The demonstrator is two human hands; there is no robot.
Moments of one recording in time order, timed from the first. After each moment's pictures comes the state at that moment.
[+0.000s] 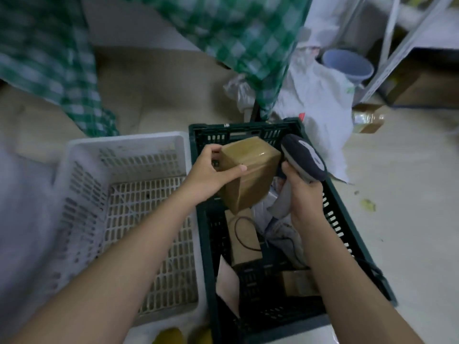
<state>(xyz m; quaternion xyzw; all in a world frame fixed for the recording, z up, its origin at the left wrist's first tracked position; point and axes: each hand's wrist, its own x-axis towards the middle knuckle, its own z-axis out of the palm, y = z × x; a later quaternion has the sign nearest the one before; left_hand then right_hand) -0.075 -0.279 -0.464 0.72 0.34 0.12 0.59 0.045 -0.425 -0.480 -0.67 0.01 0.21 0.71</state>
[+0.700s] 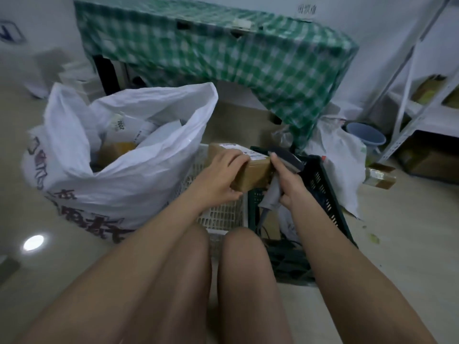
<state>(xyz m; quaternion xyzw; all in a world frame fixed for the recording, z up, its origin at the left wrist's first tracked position) -0.353 -0.425 -0.313 0.95 0.18 0.25 0.10 -0.168 -0.496 -0.323 -0.62 -0.09 0.43 0.65</state>
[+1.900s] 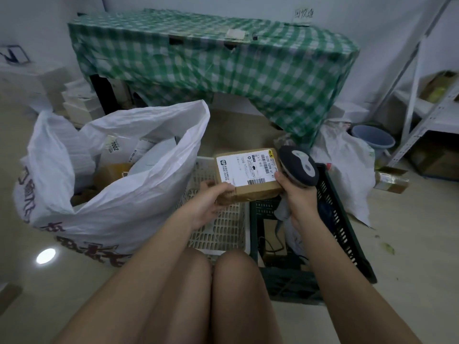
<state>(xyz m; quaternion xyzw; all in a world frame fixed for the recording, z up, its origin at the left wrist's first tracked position) -0.332 -0.406 -0.317 0.49 0.41 0.19 0.75 -0.144 -0.495 -0.321 -0.59 -0.16 0.30 0.73</state>
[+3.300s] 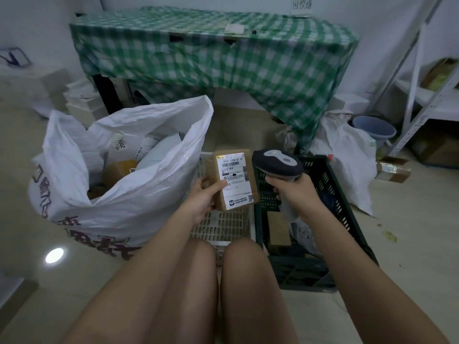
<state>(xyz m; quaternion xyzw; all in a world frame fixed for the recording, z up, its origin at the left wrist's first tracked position) -0.348 -0.394 -0.345 0.46 0.44 0.27 0.72 -0.175 -0.522 -0.289 -0.70 -0.29 0.32 0.56</state>
